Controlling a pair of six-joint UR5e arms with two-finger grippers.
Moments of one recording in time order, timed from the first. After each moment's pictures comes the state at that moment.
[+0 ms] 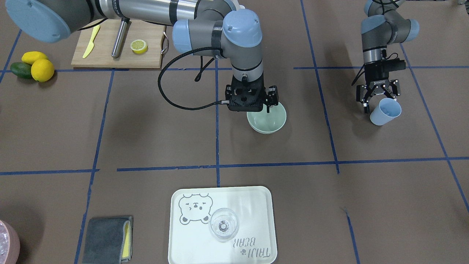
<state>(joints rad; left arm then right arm) -0.25 -1.30 -1.63 -2.59 -0.71 -1.44 0.50 -0.52 1.36 -1.52 1.89 1.43</state>
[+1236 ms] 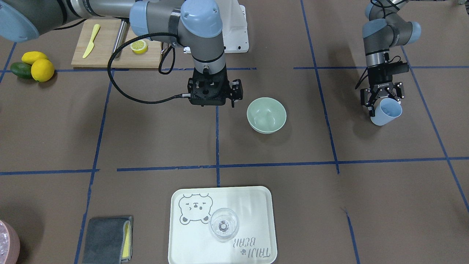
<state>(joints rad) -0.28 -1.31 -1.61 -2.59 -0.71 -1.43 0.55 -0.72 1.62 -1.66 1.91 1.33</state>
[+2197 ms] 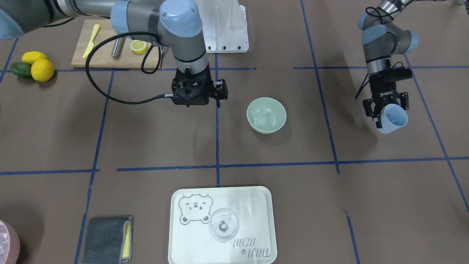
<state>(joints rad) -0.43 -1.41 -1.61 -2.66 -0.73 -1.14 0.56 -0.81 1.70 -1.66 1.91 1.29</state>
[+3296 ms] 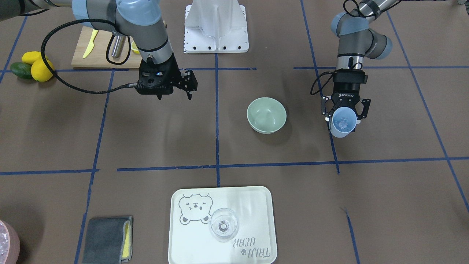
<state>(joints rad) -0.46 -1.62 -1.72 -2.57 -0.96 -0.69 0.57 -1.01 1.89 -1.64 1.90 1.28</state>
